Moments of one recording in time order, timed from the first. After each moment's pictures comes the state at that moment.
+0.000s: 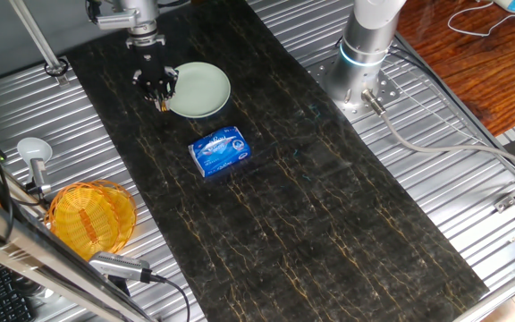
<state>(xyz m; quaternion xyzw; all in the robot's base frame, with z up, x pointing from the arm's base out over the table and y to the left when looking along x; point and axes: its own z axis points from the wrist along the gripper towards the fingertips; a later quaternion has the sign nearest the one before) 0.534 -0.148 0.053 -0.53 0.82 0.15 0.16</state>
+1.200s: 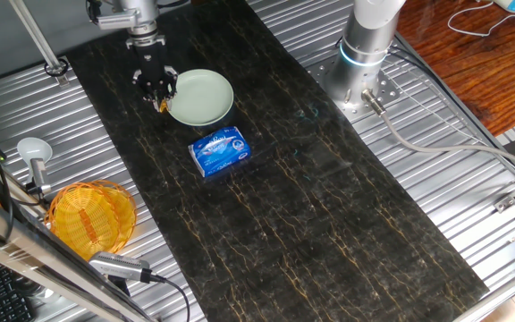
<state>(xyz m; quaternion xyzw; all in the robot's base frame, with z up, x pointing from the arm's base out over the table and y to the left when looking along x) 0.535 -0.148 0.052 -0.54 0.81 0.15 0.16</state>
